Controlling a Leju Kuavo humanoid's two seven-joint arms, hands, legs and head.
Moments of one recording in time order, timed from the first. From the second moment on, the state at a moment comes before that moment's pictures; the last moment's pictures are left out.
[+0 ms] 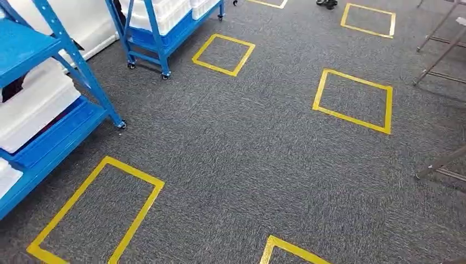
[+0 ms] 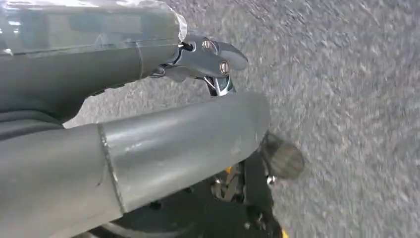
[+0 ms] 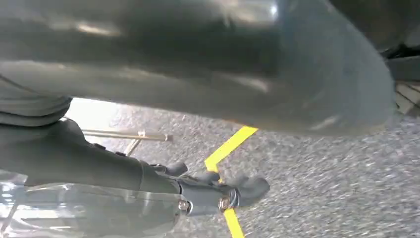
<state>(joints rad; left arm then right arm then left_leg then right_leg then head) -0.06 -0.28 1.14 -0.21 -0.66 0.23 -0.12 -0.10 0.09 -0.35 -0.21 0.95 -0.11 0.13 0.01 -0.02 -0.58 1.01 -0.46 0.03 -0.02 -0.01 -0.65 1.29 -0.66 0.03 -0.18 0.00</state>
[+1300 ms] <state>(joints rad) -0.05 -0.20 0.98 -0.21 -0.88 0.14 -0.11 -0.02 0.07 -0.61 -0.21 0.81 -0.18 0.08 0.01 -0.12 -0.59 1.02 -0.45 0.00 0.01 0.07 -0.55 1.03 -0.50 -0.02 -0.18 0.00</state>
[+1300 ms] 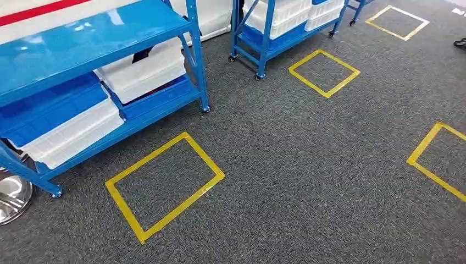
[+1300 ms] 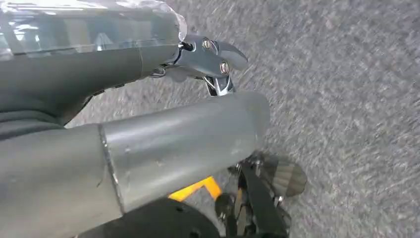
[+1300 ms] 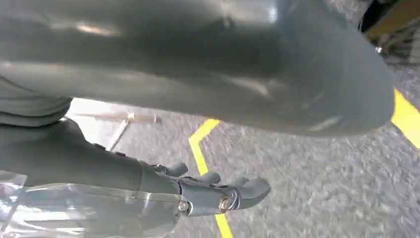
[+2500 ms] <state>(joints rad) -0.04 -0.19 0.97 -0.20 -0.88 0.12 -0.13 -0.03 0.07 -0.66 -0.20 0.79 -0.20 0.08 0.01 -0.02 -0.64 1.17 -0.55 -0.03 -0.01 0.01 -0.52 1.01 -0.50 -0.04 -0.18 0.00</state>
